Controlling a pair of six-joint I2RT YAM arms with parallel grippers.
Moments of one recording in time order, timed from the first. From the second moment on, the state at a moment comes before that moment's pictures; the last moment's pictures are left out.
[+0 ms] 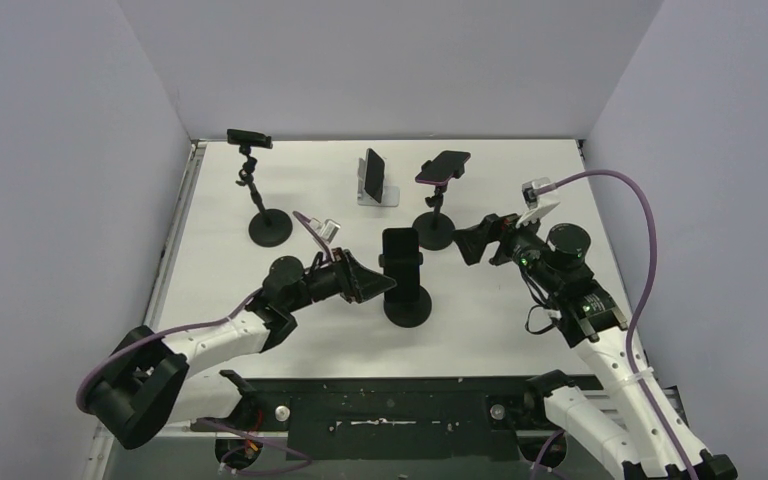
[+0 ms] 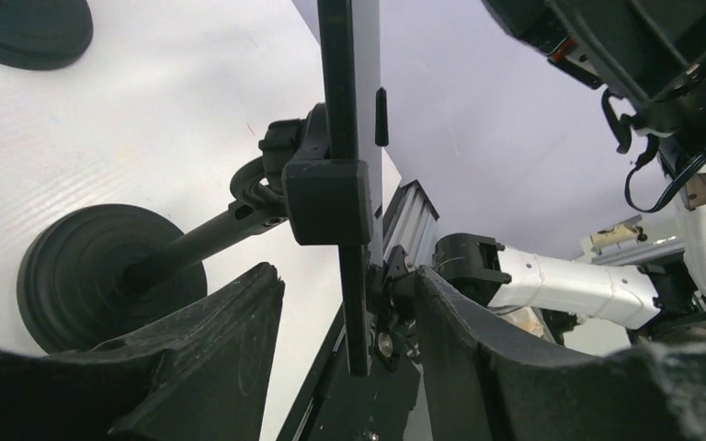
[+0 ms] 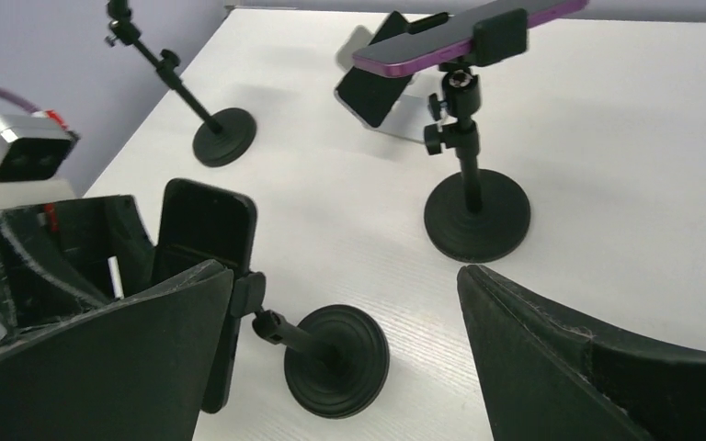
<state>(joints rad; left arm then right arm) -0.69 1.25 0.41 0.83 0.45 -0.94 0.33 0.75 0.79 -0.20 -0.27 0.28</state>
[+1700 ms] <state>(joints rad) -0.57 0.68 0.54 0.06 -0.05 -0.36 0.92 1.38 1.45 -0.74 0.43 0.54</state>
